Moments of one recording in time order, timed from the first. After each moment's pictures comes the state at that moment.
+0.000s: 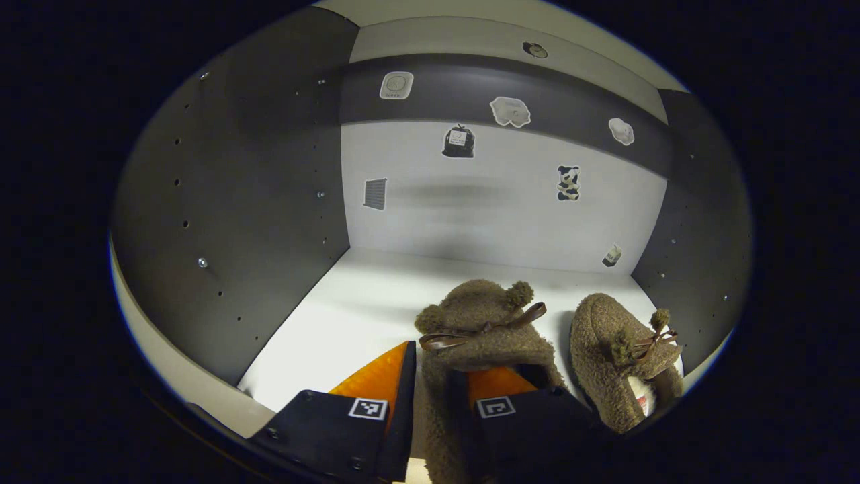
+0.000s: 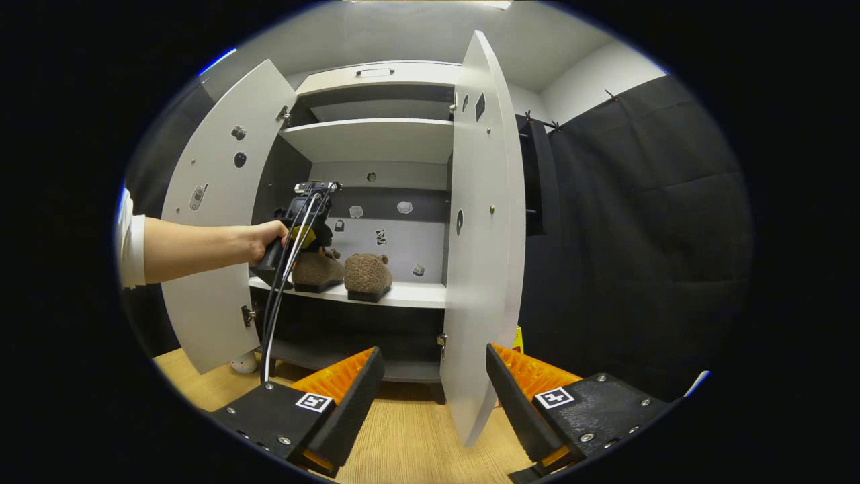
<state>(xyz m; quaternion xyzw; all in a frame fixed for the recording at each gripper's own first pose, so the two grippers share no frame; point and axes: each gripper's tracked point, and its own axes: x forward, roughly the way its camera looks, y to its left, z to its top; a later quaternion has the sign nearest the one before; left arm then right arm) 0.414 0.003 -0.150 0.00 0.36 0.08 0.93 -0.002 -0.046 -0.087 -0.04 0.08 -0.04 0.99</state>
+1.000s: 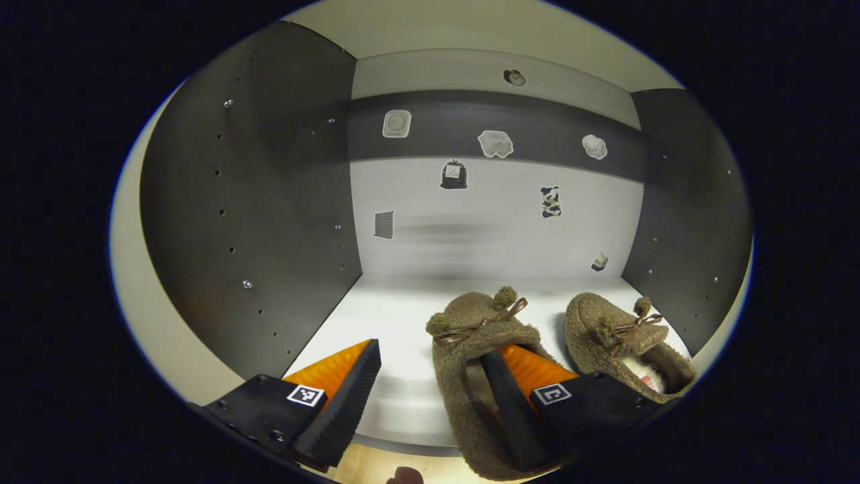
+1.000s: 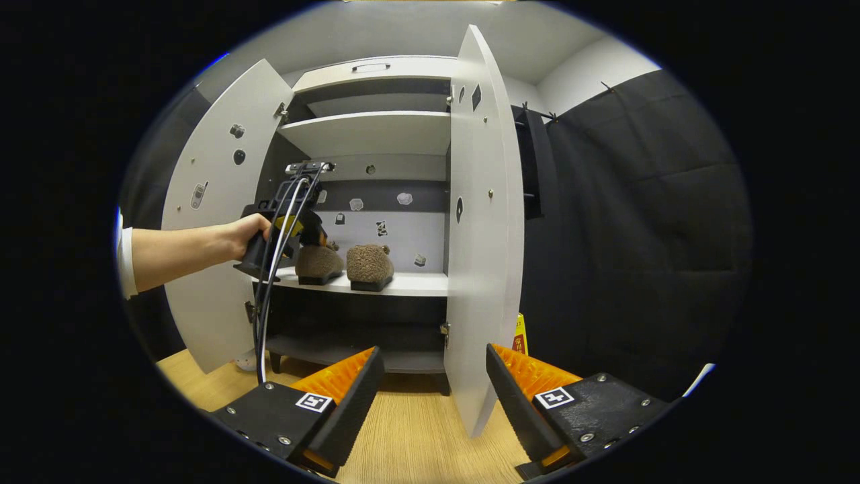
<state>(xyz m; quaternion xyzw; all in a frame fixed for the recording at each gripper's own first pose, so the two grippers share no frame) 0.390 0.003 -0.105 0.02 0.29 0.04 0.96 -0.012 -0.044 -0.096 -0.03 0.10 -0.04 0.99</state>
